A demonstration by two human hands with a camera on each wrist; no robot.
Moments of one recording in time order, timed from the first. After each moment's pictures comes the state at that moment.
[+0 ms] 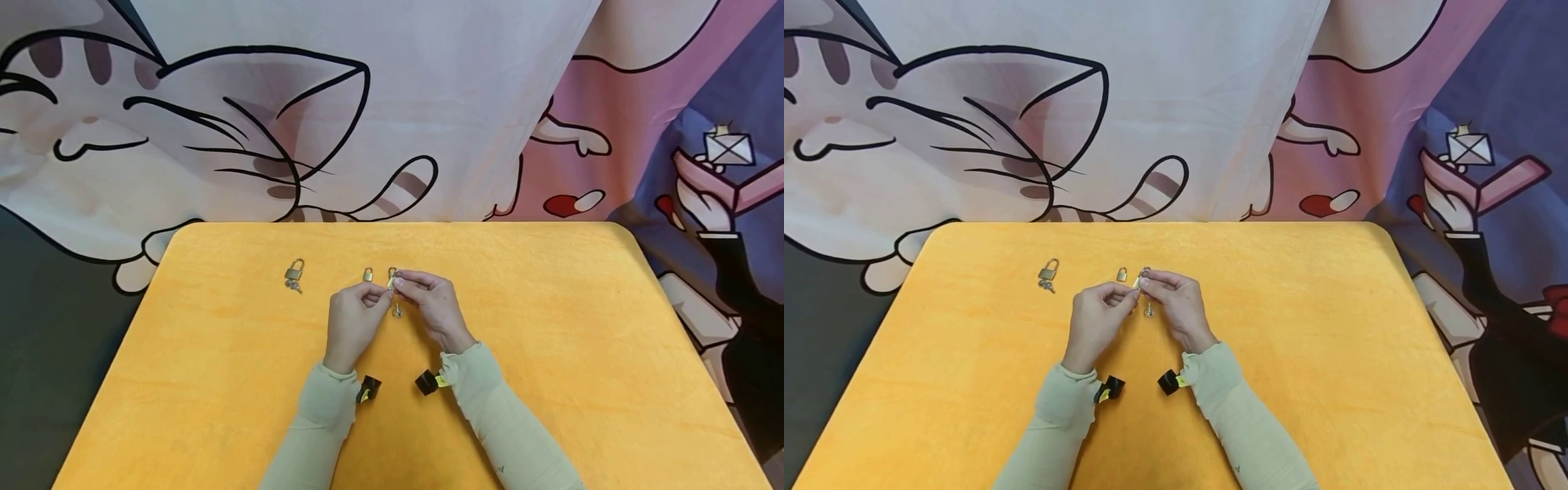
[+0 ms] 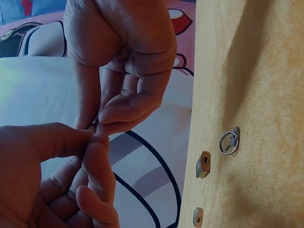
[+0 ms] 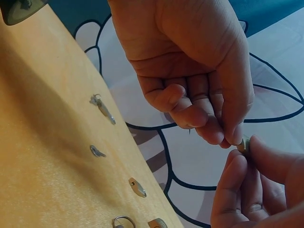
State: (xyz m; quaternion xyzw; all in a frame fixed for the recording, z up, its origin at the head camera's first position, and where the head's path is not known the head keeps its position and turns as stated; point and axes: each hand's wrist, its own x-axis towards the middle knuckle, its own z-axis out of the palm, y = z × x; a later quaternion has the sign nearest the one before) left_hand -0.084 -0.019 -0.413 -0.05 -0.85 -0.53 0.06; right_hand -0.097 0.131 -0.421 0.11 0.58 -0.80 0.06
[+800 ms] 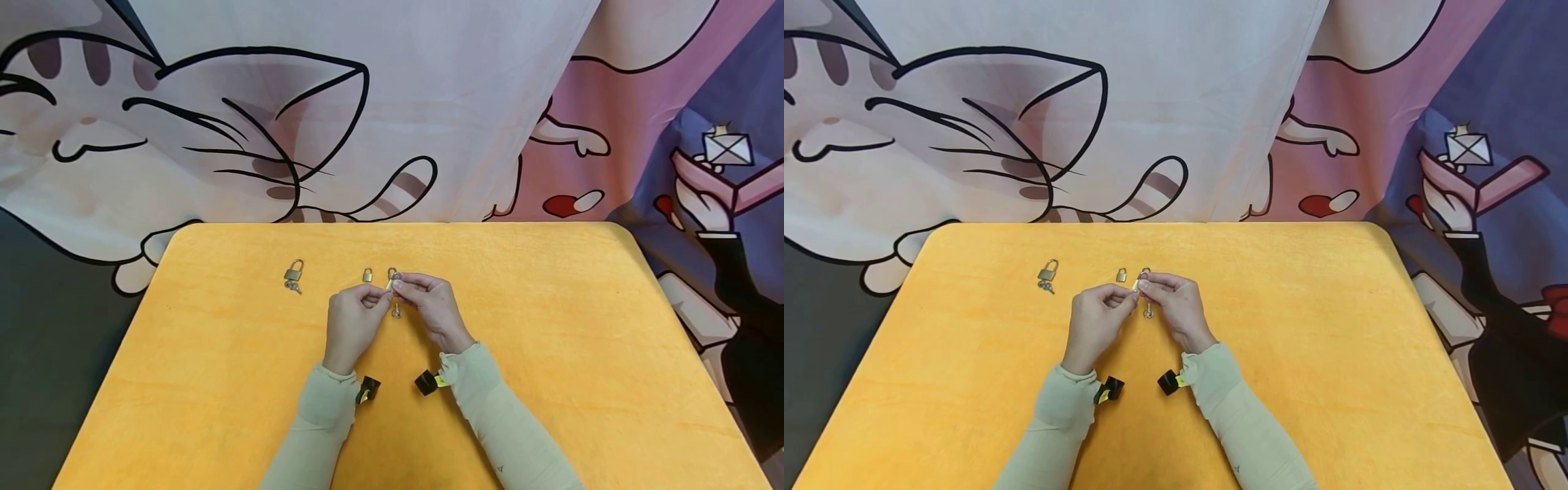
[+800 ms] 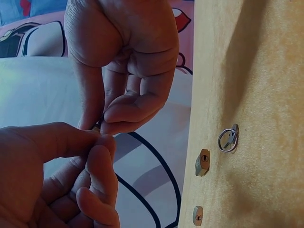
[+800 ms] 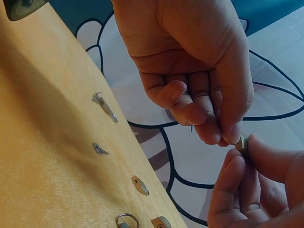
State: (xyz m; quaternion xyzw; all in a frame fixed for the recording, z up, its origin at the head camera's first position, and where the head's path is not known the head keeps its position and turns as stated) left_hand -0.084 -0.019 -0.414 -0.05 -0.86 -0.51 0.07; right_hand -0.097 0.132 -0.425 0.10 0.59 -0.80 0.07
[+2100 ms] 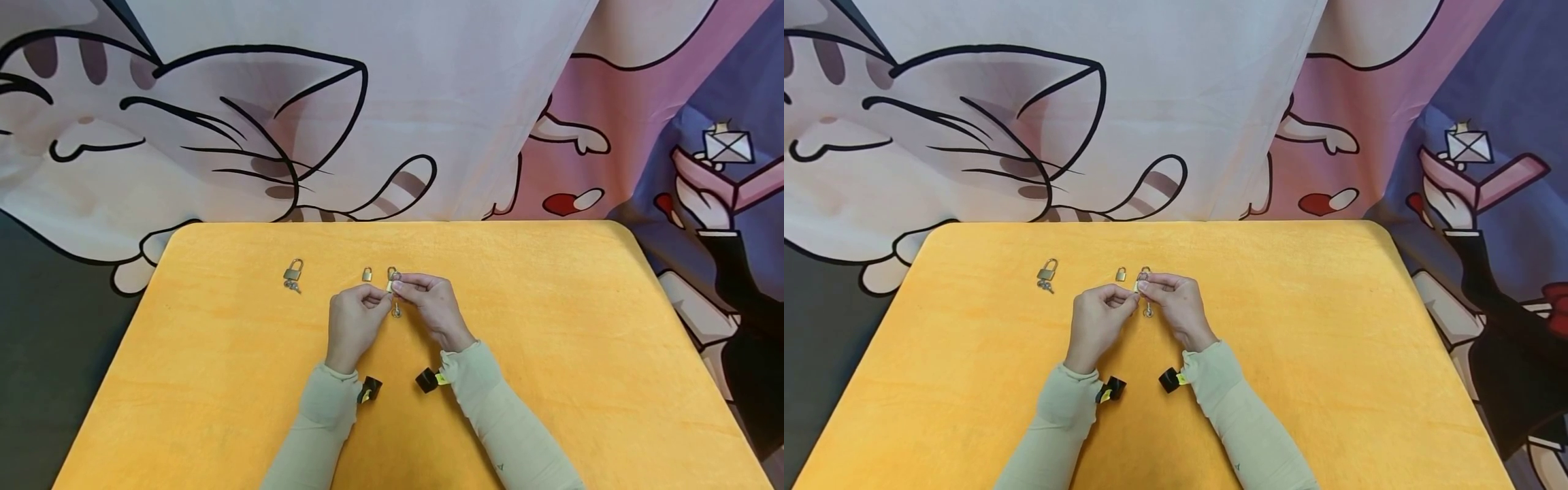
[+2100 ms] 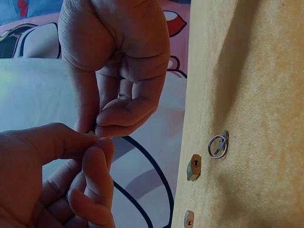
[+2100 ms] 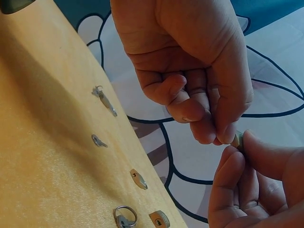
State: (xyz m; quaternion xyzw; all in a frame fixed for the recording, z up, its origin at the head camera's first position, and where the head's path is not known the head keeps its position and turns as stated) left_hand -0.085 -0.016 -0.419 -0.03 -0.86 -0.51 0.07; right_hand -0.098 0.134 -0.428 0.08 0.62 -0.78 0.07
